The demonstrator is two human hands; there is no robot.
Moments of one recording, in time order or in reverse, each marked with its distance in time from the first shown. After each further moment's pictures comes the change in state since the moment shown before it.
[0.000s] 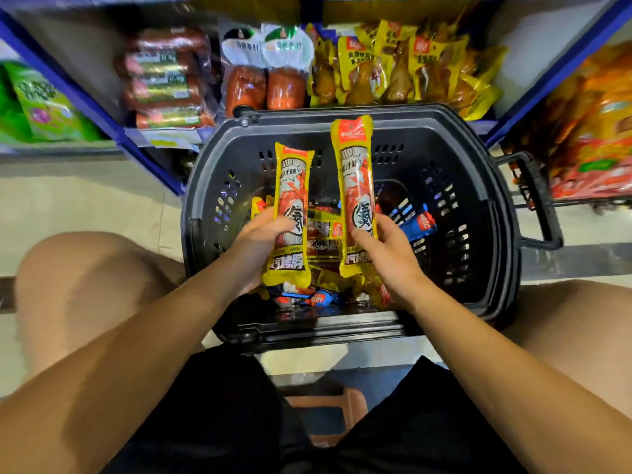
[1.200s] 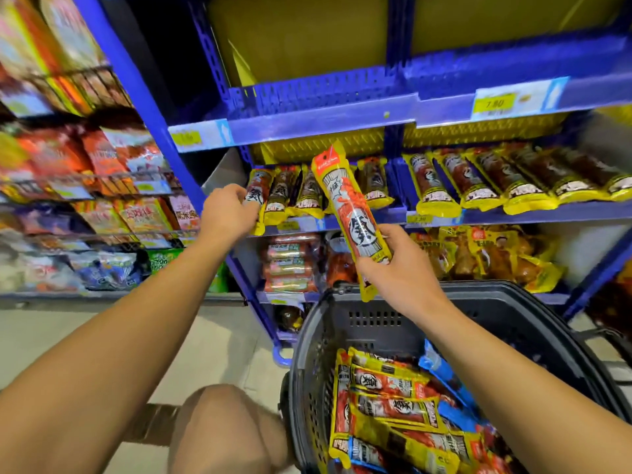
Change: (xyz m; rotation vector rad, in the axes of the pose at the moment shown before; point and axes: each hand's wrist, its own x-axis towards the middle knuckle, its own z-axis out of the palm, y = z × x) left_hand -0.037 0.311 -0.113 1.063 0.927 0.627; right_hand 0.012 -0.242 0.065 -0.148 0.012 -0.551
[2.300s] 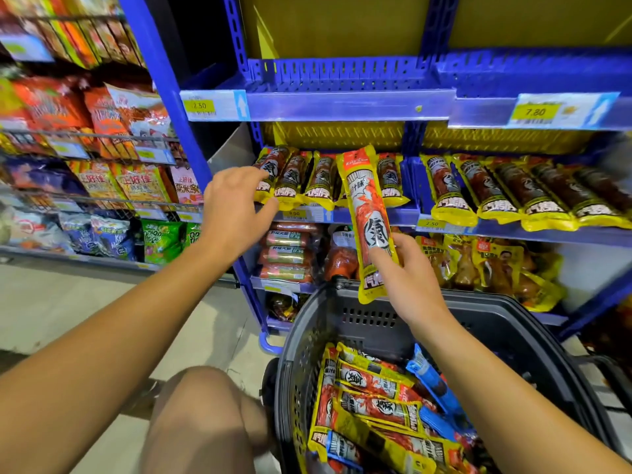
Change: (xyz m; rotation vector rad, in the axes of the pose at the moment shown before) left_hand -0.039 -0.010 -0.002 0.142 0.110 0.415; right_hand 0.003 0.014 0.011 0.117 -0.008 0.134
